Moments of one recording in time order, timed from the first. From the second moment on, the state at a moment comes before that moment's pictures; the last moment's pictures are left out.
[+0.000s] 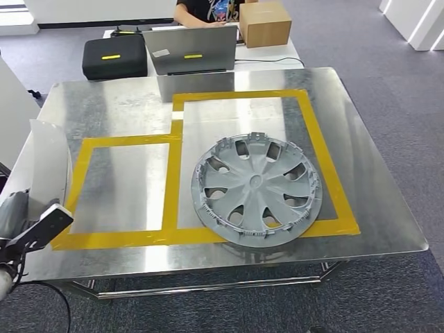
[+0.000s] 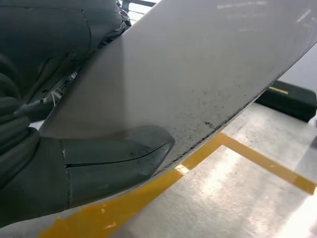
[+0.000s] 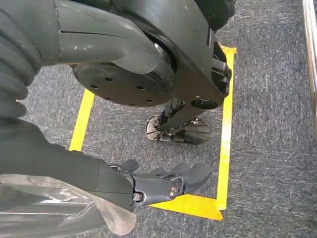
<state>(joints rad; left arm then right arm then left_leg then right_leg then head) -0.13 0.39 -0.03 -1.52 -0.56 0.08 -0.09 0.04 -0.40 1.32 -1.00 -1.34 -0.42 -0.43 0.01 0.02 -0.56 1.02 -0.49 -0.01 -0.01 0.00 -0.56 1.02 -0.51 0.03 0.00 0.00</state>
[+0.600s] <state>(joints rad) -0.49 0.36 -0.37 -1.23 -0.78 -0.03 -0.05 0.02 -0.40 1.35 -0.96 -1.29 -0.39 -0.40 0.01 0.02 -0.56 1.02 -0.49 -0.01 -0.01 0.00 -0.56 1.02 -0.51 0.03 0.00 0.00</state>
